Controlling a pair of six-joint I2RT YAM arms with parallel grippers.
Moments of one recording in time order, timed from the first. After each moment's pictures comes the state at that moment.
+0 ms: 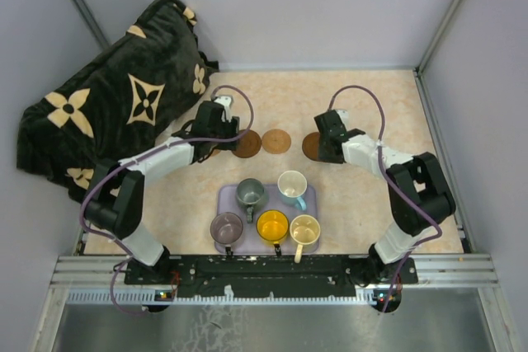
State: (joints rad) left arm -0.46 1.64 1.03 -0.09 -0.08 -0.22; right arm 0.42 1.63 1.01 -0.40 0.30 0.47
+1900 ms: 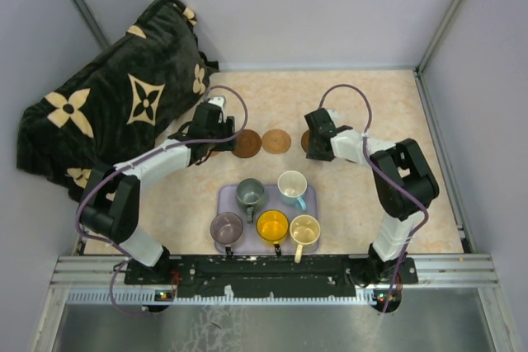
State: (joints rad) left arm -0.46 1.60 1.00 -0.11 -0.13 -0.33; right arm 0.45 1.78 1.07 -0.33 0.23 0.53
